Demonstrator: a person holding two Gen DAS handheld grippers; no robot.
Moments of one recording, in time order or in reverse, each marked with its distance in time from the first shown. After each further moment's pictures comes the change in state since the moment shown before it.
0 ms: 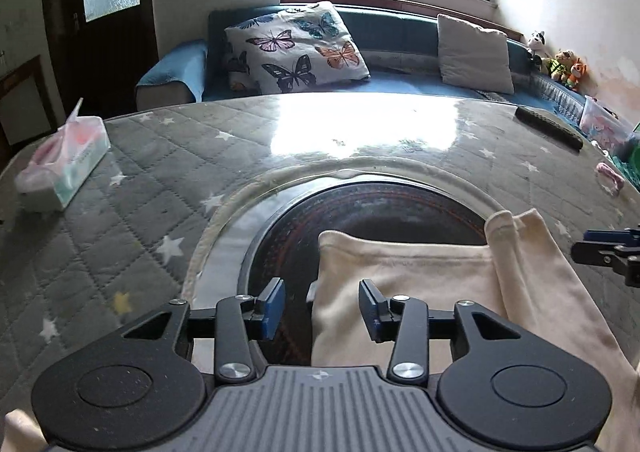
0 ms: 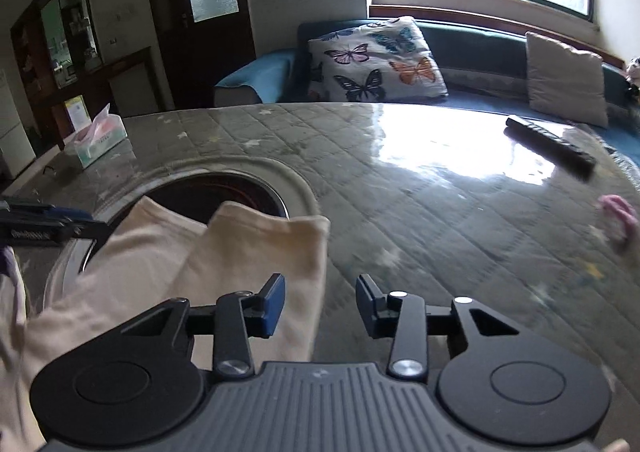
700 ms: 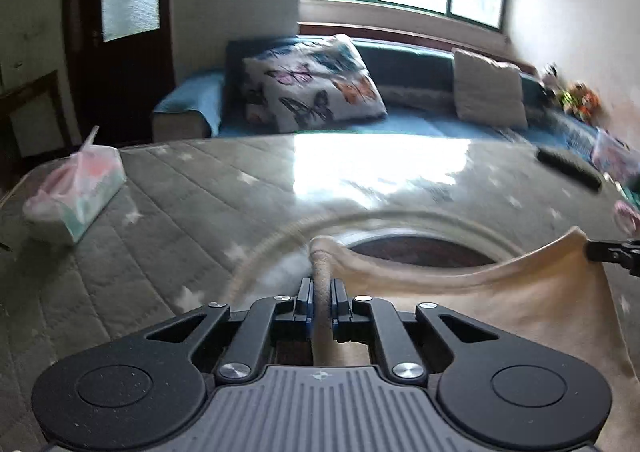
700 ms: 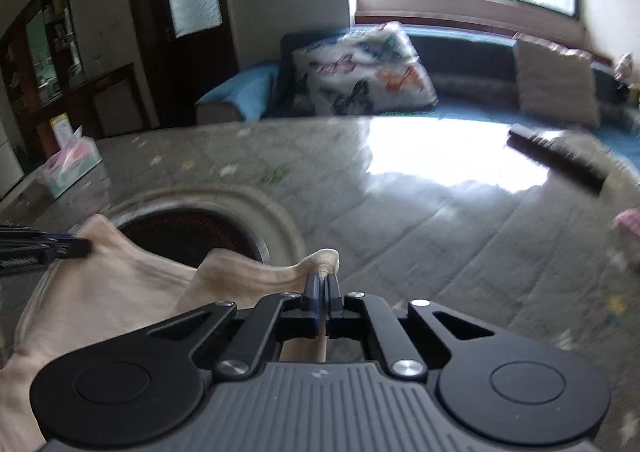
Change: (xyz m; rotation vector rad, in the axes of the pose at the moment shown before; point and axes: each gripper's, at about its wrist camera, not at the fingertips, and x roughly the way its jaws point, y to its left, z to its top) left arm 0.006 0.023 0.018 -0.043 -0.120 0.039; right arm 0.026 -0.009 0.021 0.029 -0.067 -0.069
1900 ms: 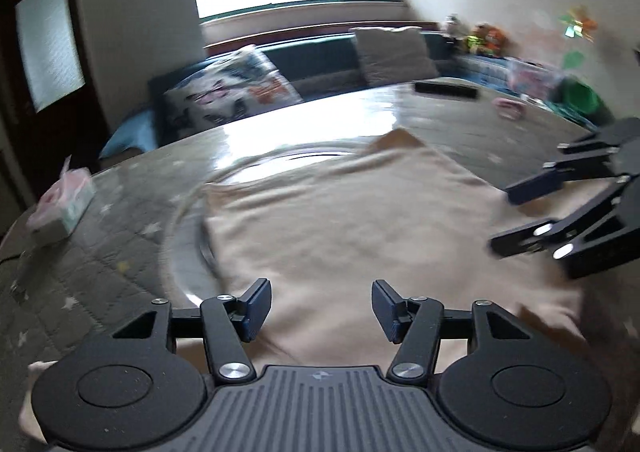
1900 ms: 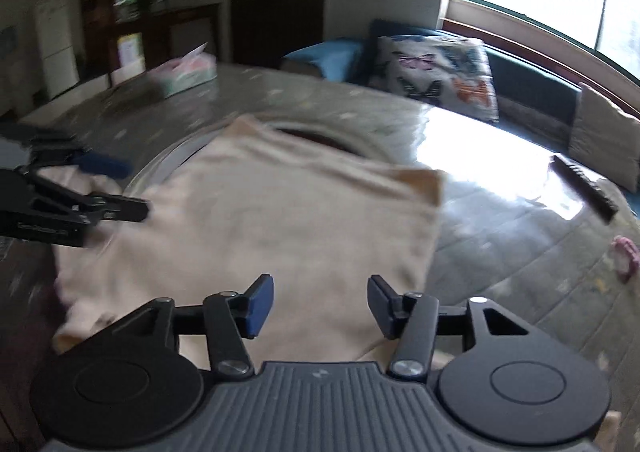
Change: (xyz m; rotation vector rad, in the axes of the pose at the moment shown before) left arm -0.122 -0.063 -0.108 0.327 -0.015 -0.147; right arm -0.105 0.086 -0.077 -0.320 0.097 0.133
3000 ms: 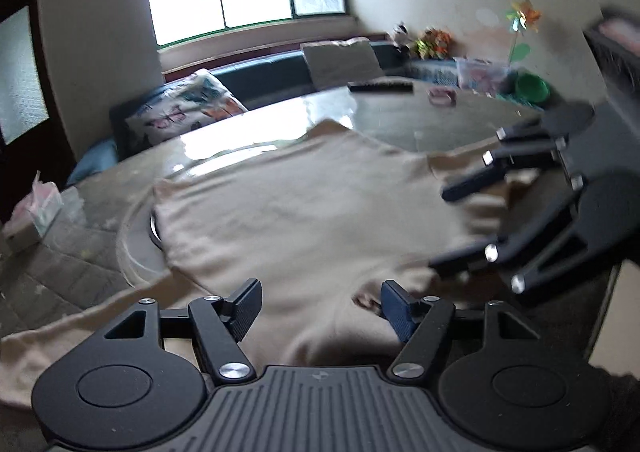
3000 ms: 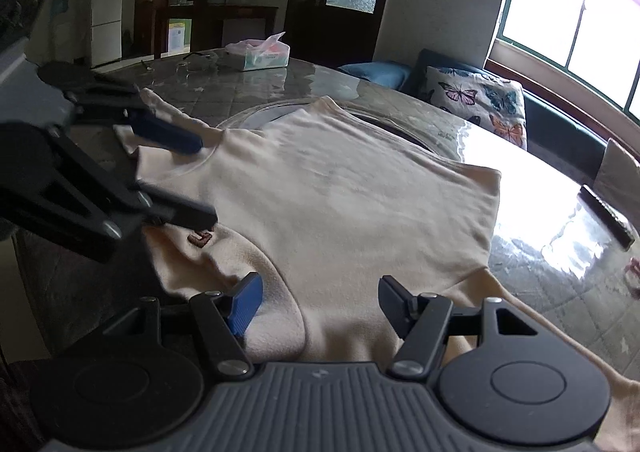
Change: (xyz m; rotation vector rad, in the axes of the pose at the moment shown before) left arm -0.026 -0.039 -0.053 0.090 -0.062 -0.092; right arm -0.027 0.056 -0.057 -0.160 -0.075 0.023
